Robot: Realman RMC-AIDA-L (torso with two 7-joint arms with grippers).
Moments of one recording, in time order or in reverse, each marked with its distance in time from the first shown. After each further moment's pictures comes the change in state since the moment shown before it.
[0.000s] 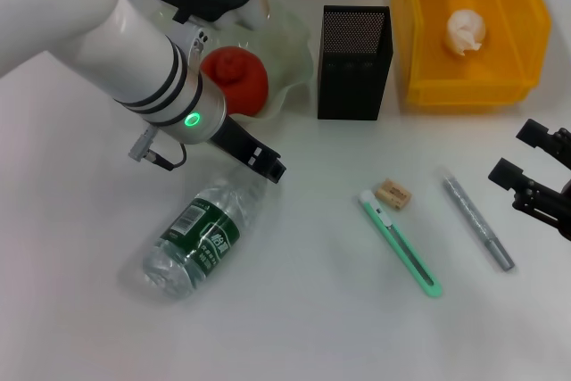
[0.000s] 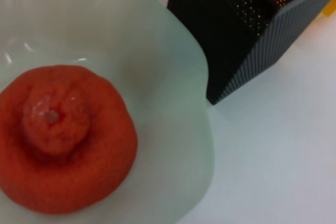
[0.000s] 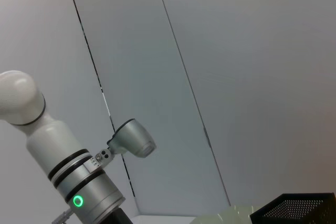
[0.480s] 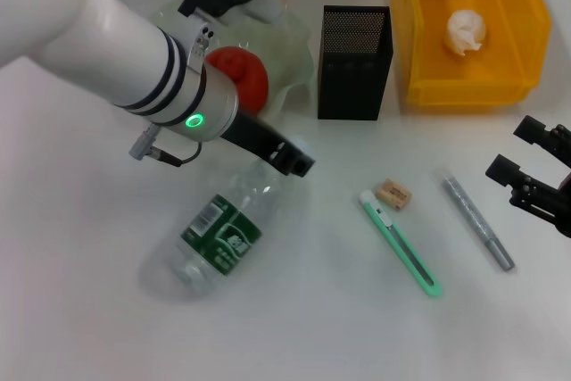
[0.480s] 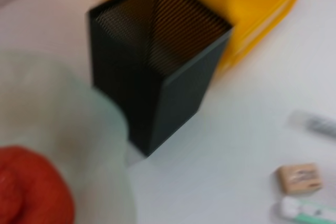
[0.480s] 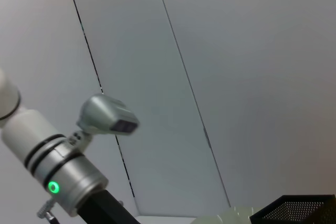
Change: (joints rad) left arm 0.132 0.004 0.024 0.248 -0.074 0.026 0.132; right arm 0.009 0.001 0.000 0.001 0.001 0.007 0.000
